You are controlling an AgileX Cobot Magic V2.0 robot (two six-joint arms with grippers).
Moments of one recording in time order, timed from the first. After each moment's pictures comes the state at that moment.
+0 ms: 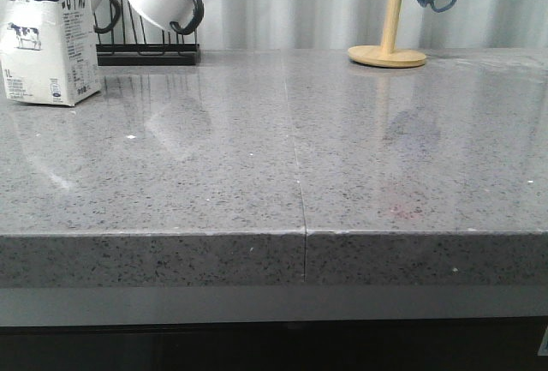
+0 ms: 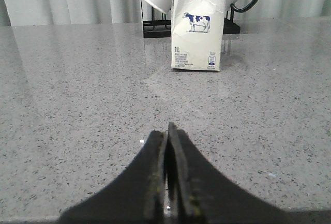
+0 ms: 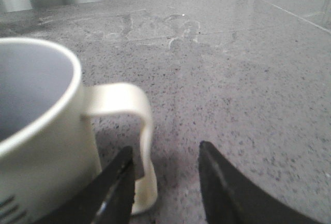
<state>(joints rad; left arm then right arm) -0.05 -0.01 0.00 -0.10 0.15 0.08 -0.32 1.67 -0.66 -0.02 -0.74 0.07</state>
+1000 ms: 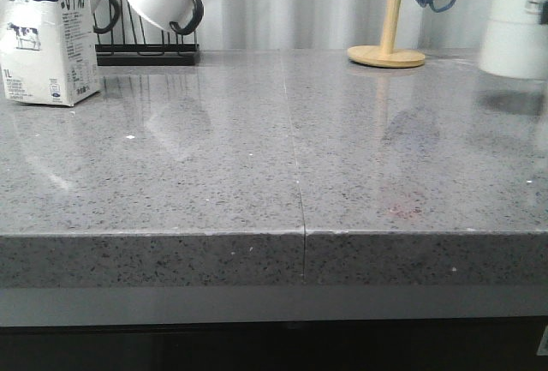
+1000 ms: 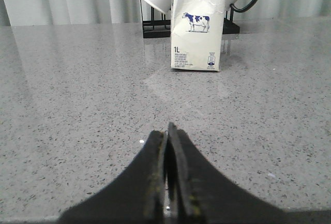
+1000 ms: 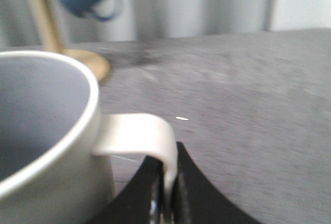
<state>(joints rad) -0.05 -0.01 0.00 -0.10 0.15 0.08 -0.07 1.60 -0.74 -0.03 -0.66 0.07</state>
